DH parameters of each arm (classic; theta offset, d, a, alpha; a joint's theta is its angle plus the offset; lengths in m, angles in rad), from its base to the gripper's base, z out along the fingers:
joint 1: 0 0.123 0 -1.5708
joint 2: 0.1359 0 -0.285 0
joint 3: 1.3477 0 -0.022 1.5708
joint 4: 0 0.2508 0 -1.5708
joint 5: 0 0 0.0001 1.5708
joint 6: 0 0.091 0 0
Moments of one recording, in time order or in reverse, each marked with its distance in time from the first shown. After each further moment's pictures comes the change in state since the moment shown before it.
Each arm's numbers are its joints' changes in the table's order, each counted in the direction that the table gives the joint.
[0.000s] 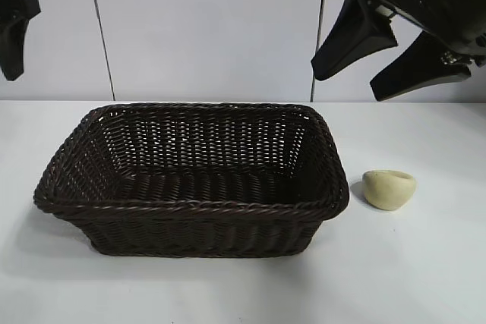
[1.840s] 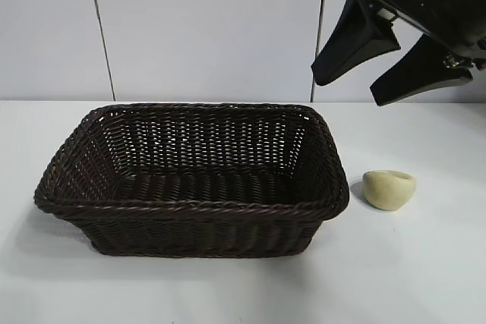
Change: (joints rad) left arm 0.000 -1.469 1.081 -0.045 -0.110 0.008; right arm 0.000 0.000 0.000 -0.004 0.025 0.000
